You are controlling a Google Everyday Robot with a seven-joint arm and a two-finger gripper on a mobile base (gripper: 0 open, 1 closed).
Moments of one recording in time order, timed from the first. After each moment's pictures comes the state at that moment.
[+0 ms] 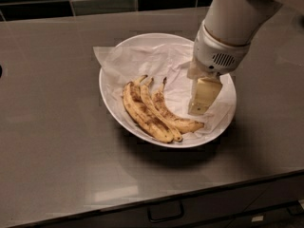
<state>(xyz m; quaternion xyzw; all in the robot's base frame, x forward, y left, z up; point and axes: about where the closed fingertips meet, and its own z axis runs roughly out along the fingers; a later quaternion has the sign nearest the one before) 0.471 -0.105 0.921 -0.66 0.74 0.02 0.11</state>
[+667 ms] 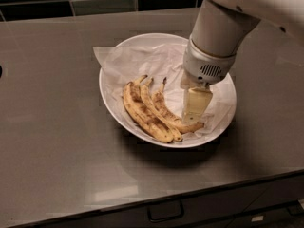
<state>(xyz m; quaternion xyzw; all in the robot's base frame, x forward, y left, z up) 0.466 -0.092 0.897 -0.67 0.74 0.03 0.09</state>
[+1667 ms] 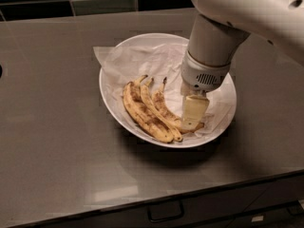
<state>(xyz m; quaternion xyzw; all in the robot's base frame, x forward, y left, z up) 0.468 -0.094 0.876 -0.66 0.75 0.03 0.07</state>
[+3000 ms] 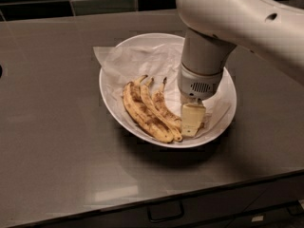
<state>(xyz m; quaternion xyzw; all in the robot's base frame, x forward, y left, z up) 0.462 -0.095 0.853 -0.66 0.75 0.02 0.03</state>
